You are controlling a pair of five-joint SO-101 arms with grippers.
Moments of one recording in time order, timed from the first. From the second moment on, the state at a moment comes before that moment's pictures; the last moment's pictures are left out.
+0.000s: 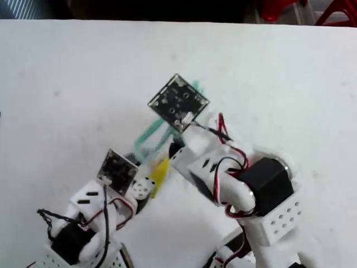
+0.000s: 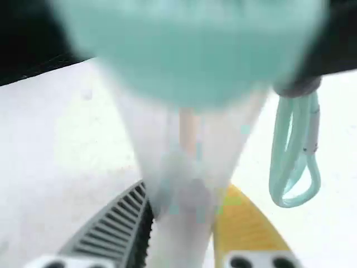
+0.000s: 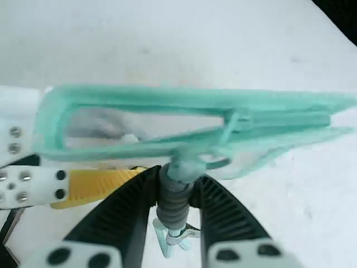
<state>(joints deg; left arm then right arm) 29.2 -104.0 79.7 54.2 1.5 -38.4 -37.2 -1.5 97.8 17.9</state>
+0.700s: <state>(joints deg) 29.3 -105.0 68.1 60.4 4.0 -38.2 -37.1 -1.5 97.8 20.7</state>
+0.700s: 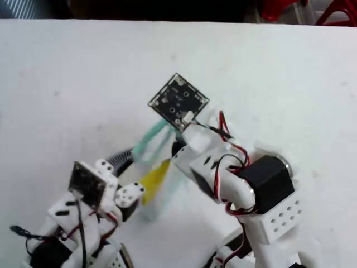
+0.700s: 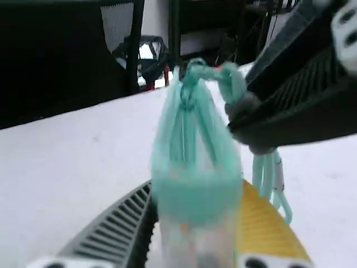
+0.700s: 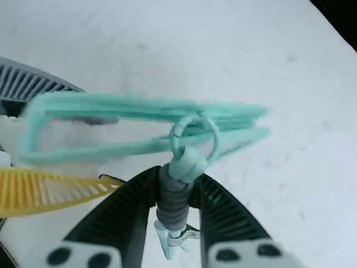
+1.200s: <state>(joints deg) 29.7 -104.9 70.0 55.8 2.2 -36.3 -37.1 0.3 96.6 20.5</state>
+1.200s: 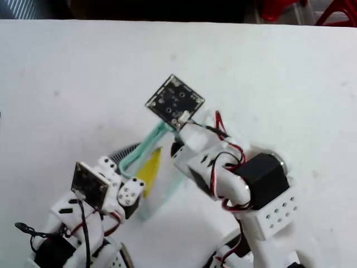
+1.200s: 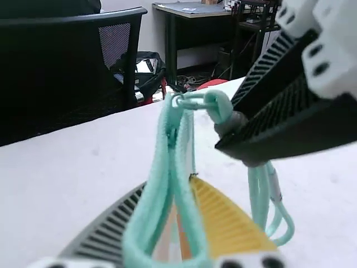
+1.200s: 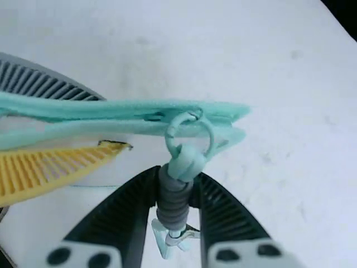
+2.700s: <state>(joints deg) 29.8 -105.0 70.0 59.2 1.7 -52.7 -37.0 -8.3 97.1 18.2</state>
